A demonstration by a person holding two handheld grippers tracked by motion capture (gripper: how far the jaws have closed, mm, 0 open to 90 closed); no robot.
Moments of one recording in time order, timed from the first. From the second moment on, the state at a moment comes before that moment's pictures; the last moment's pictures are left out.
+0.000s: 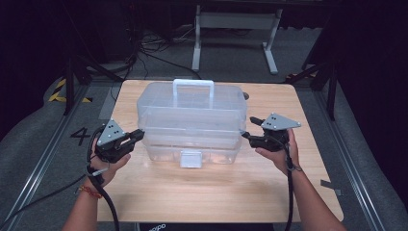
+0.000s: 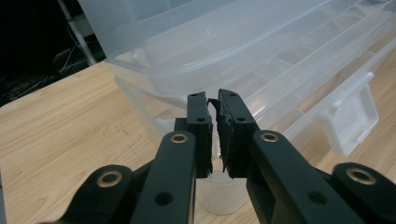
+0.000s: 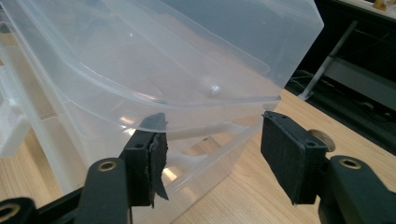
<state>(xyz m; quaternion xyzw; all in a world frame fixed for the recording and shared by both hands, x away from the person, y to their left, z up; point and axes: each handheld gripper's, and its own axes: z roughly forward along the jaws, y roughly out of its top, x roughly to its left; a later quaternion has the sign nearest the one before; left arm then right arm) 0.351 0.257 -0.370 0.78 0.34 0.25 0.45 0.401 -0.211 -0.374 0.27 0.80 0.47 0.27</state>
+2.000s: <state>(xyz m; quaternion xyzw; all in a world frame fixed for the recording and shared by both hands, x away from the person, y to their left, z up) 0.355 0.250 -0.404 0.79 0.34 0.23 0.45 0.441 -0.195 -0.325 0.31 0.71 0.54 0.34</state>
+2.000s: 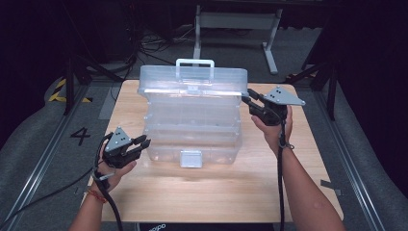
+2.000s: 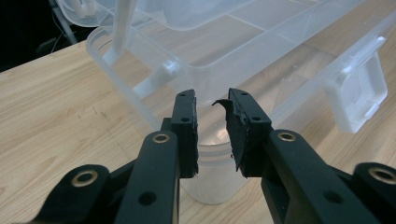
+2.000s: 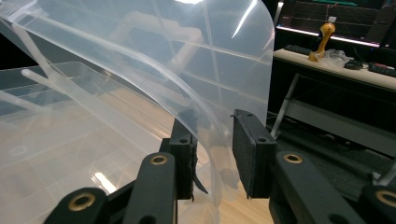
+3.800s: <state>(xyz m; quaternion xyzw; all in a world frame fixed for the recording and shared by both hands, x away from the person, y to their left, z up) 0.362 0.253 -0.408 0.80 0.33 0.22 0.46 0.479 -0.188 -0.305 0.34 0.69 0.52 0.37</state>
